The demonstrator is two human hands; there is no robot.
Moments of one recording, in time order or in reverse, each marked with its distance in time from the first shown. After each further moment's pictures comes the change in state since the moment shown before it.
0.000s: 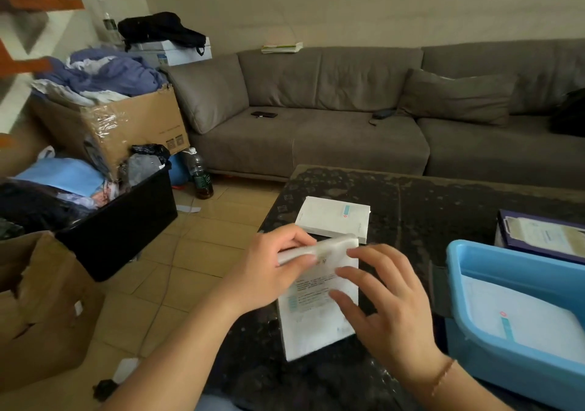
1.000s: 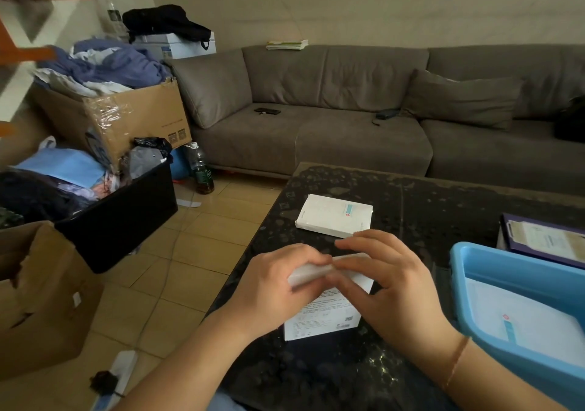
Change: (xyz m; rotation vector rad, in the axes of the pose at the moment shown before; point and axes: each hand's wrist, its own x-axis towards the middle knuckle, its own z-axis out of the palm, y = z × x) left_hand -0.017 -0.019 0.029 0.041 0.161 0.302; right_hand 0.032 -0.003 -0.013 0.140 -0.121 0.007
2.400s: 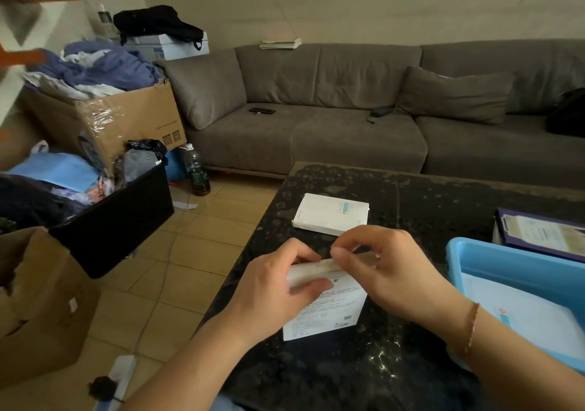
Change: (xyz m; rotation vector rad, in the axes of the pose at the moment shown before) left_hand -0.003 0.012 -0.002 0.066 -0.036 -0.198; right_hand 0.031 -0.011 -0.028 0.194 -0.388 0.352
